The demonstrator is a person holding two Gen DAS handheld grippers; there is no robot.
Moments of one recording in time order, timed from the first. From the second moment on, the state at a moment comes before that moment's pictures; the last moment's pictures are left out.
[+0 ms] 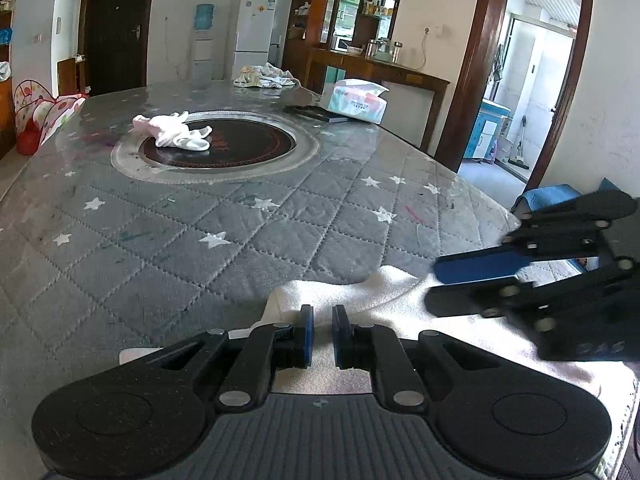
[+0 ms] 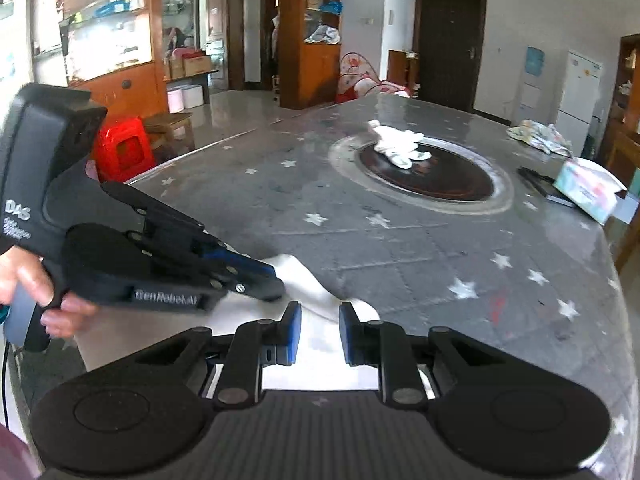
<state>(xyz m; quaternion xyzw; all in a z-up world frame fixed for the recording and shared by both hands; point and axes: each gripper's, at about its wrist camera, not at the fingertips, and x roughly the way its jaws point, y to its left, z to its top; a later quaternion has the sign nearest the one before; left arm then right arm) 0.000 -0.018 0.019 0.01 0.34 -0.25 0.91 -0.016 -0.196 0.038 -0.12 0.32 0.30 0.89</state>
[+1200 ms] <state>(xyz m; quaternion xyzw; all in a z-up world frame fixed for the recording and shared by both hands) -0.001 -0.016 0.024 0.01 0.35 -0.26 0.90 -0.105 -0.261 0.043 -0.17 0.37 0.30 0.86</state>
